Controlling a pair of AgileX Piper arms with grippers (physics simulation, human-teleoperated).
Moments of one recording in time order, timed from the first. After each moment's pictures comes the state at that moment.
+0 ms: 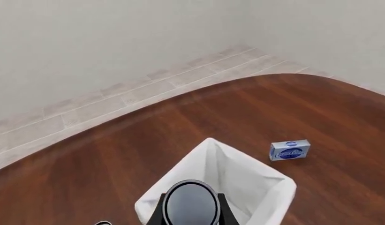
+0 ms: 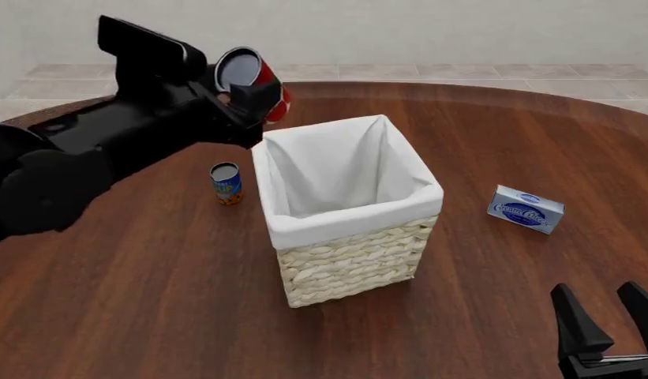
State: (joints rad) left arm -0.58 1.21 -1.05 0.03 0.04; right arm 0.06 0.10 0.00 -0.05 0.03
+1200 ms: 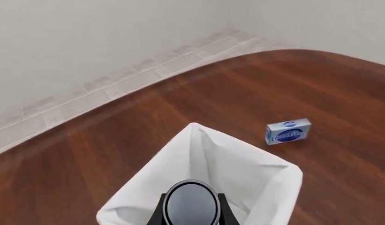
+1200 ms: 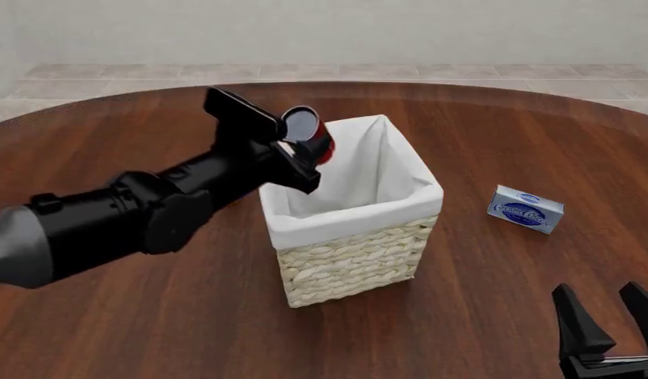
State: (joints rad) left arm -0.63 1.47 -0.98 -0.25 0.09; right arm 0.05 0.08 0.00 -0.04 0.02
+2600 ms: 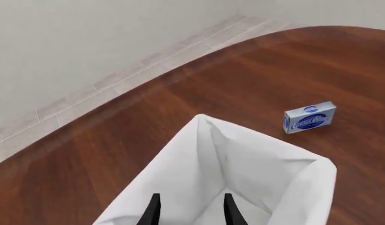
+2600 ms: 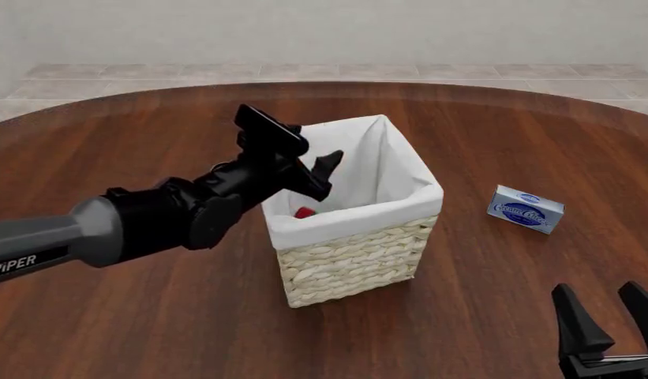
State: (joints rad) left arm -0.61 1.64 -1.03 -0.35 0.19; right arm 0.05 0.10 0.00 -0.05 0.02
